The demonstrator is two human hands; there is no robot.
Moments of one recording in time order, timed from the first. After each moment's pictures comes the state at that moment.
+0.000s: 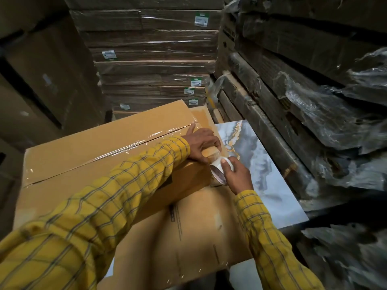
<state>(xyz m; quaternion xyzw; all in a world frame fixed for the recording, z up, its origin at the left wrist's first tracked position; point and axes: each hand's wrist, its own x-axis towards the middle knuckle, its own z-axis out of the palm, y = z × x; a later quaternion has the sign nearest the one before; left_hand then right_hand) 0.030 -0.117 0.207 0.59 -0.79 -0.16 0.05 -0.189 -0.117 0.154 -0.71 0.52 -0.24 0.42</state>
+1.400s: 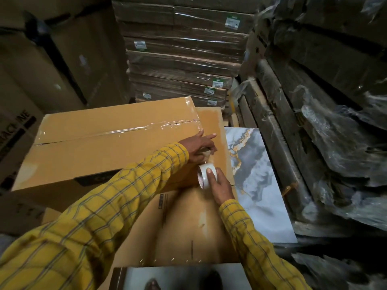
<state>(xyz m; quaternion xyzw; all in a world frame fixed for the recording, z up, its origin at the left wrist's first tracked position) -0.002 -0.095 0.194 0.60 -0.75 -0.19 0.19 -0.208 -0.112 0.127 -0.71 0.41 -0.18 0.55</state>
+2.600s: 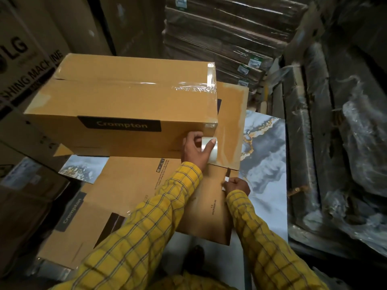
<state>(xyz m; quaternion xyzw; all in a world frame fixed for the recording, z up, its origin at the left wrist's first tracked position) -0.152 -0.061 0.130 0.79 -0.09 -0.08 0.60 -0.269 -0.181 0.015 -0.69 0.58 -0.01 0.43</state>
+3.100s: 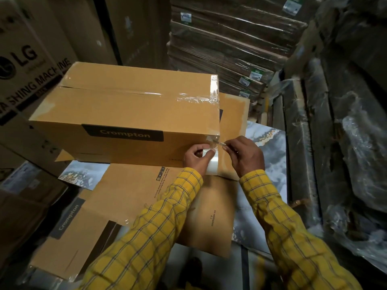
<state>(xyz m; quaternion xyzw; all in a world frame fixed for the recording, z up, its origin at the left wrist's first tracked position) -0.139 -0.076 0.120 0.70 0.02 -0.16 0.70 -0.217 -0.210 0.164 -0.94 0.10 -0.30 0.13</state>
